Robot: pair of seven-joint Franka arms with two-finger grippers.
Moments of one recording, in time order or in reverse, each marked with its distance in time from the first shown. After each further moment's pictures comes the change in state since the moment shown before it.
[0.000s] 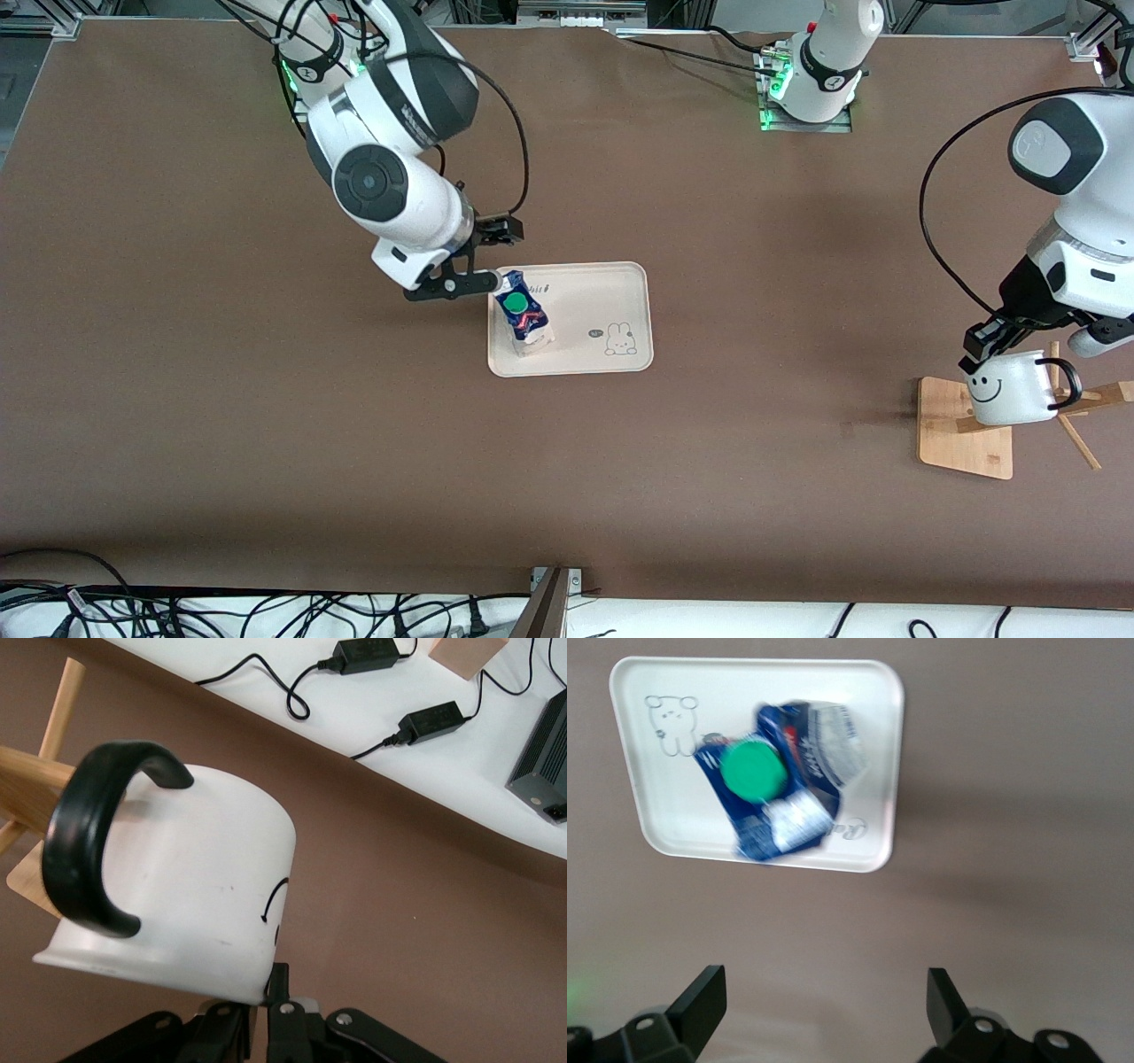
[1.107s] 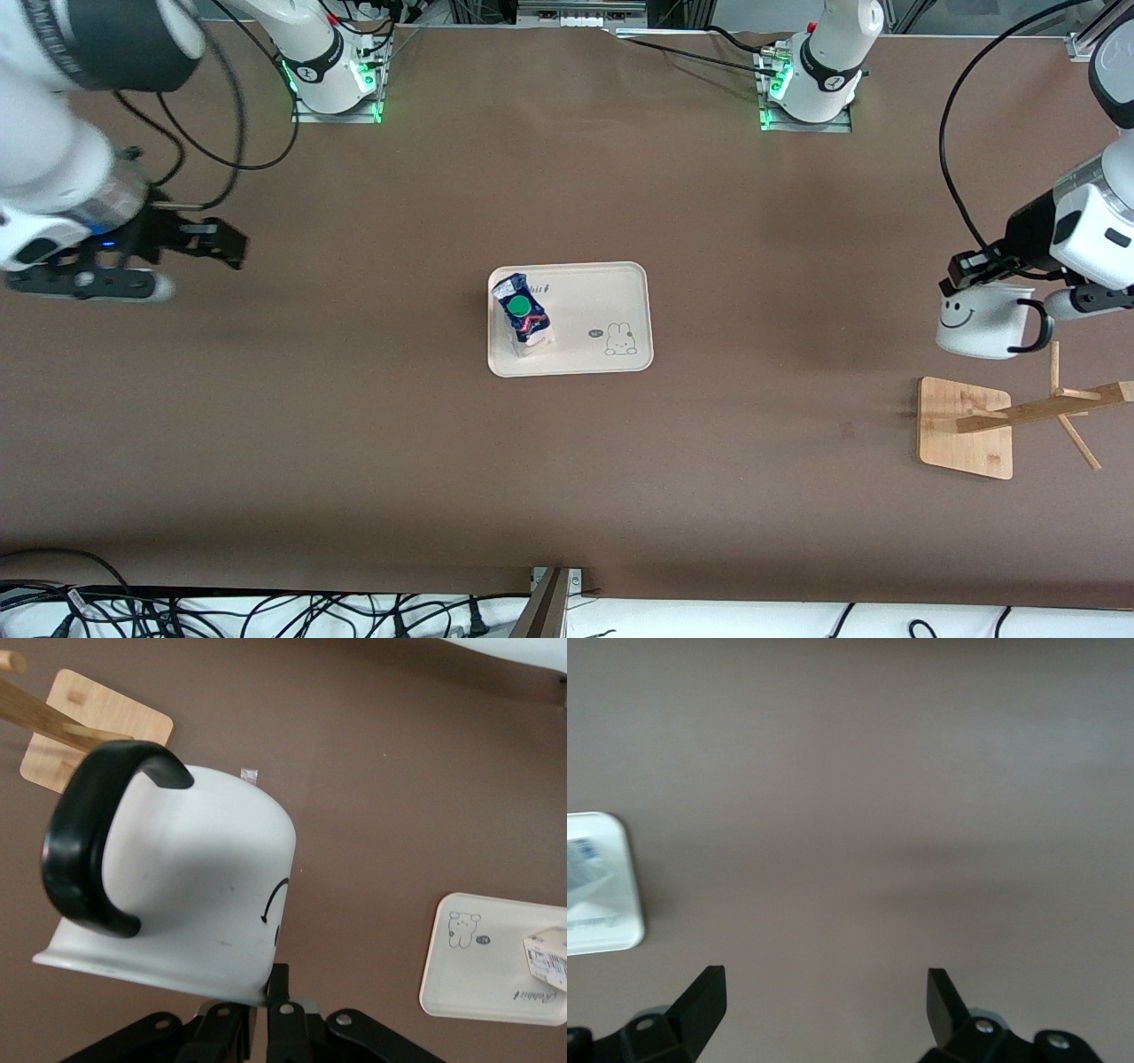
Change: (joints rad) left arm -0.003 -0.005 -0.092 0.342 0.049 -0.701 0.010; right arm -0.015 -0.140 -0.496 0.157 -0.186 -0.221 -0.354
